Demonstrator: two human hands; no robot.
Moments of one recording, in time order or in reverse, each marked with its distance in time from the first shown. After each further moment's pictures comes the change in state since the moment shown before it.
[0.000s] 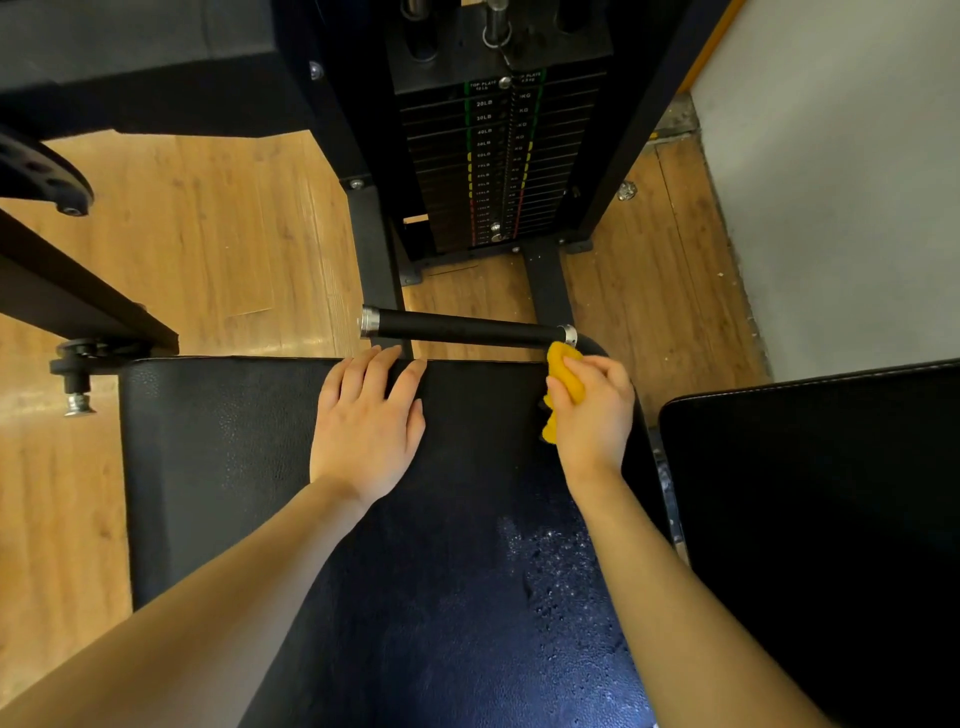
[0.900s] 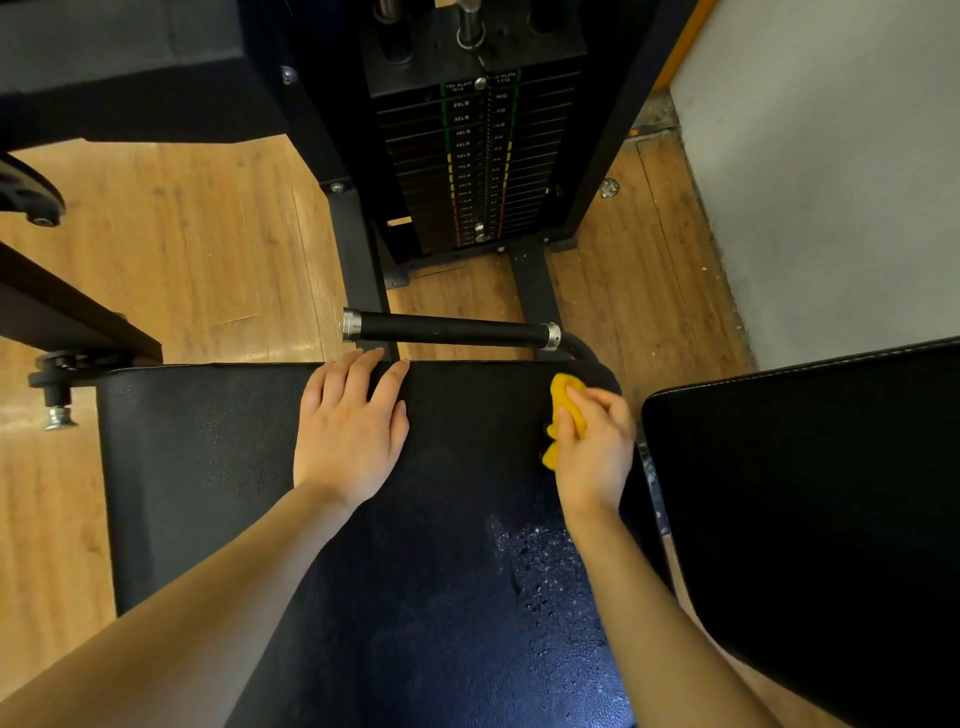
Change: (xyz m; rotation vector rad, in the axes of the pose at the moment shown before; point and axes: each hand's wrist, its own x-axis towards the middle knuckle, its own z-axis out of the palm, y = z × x) left_hand -0.001 0.001 0.000 -0.008 0.027 0.007; right_hand -0.031 0.030 -0.009 -0.039 0.123 -0.057
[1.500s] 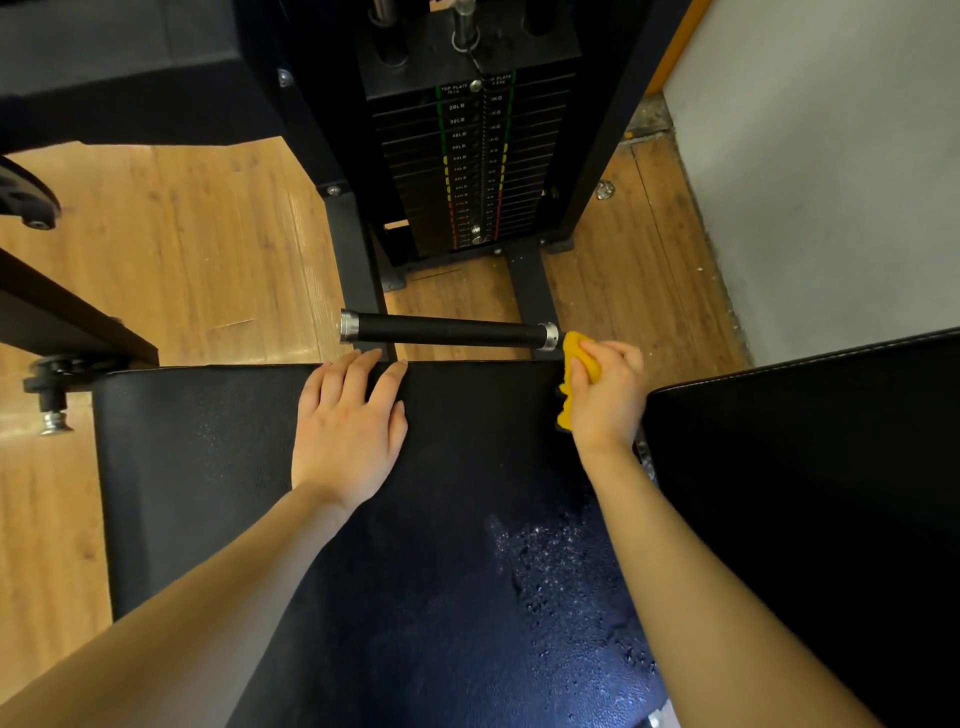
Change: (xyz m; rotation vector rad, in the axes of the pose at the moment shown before) left_hand 0.000 -0.001 0.001 0.015 0.001 0.004; right_hand 0.052 -0.026 -0.012 0.011 -0.033 0.125
